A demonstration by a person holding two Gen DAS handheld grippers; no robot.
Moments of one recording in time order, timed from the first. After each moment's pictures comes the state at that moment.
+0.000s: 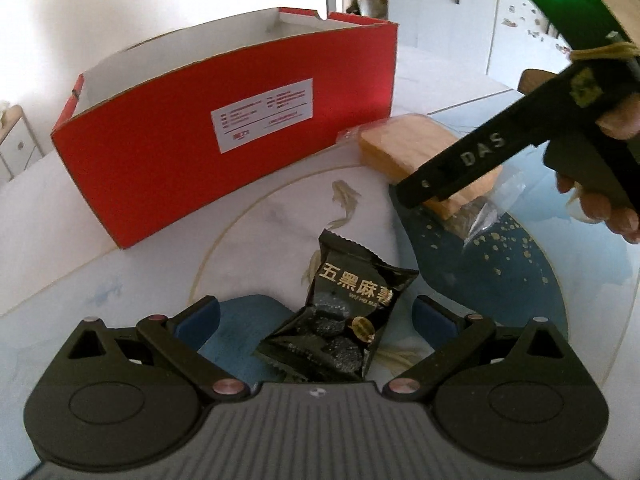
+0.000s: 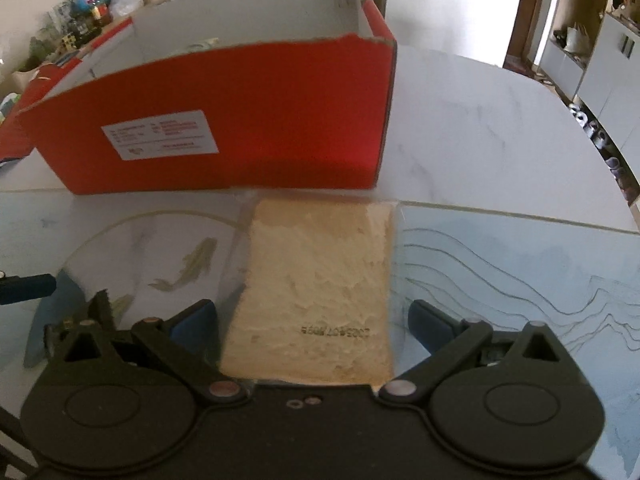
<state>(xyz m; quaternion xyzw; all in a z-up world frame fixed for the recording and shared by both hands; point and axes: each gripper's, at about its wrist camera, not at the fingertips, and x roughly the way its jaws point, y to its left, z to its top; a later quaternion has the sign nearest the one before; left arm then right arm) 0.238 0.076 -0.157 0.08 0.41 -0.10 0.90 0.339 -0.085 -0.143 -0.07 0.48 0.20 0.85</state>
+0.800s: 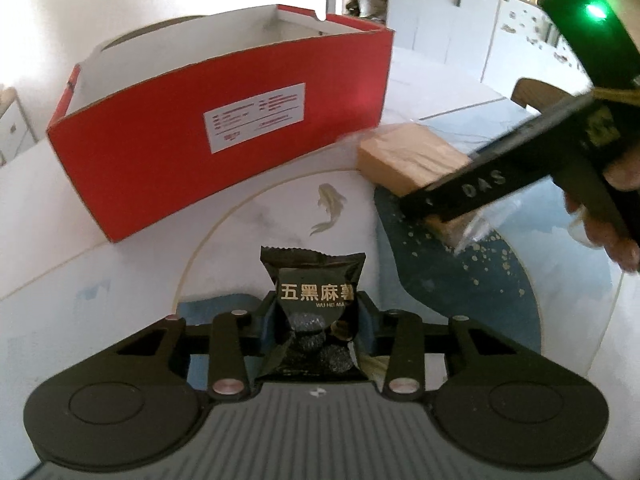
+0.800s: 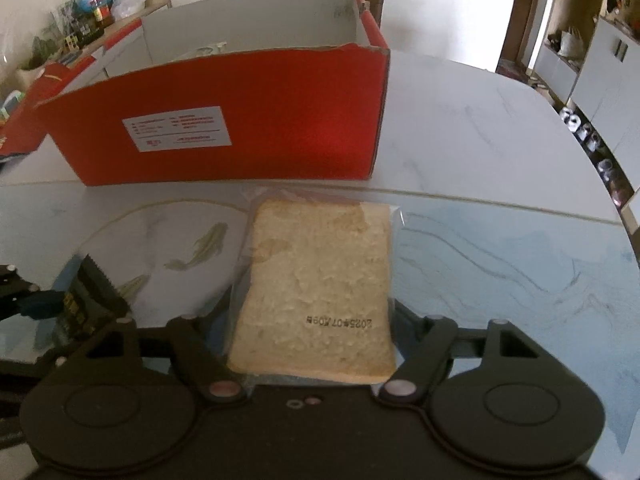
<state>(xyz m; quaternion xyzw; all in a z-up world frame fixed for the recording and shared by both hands) 0.237 0.072 -0.144 0.04 0.43 -0.10 0.90 0.299 -0.097 -0.129 -0.07 0.48 0.20 0.85</state>
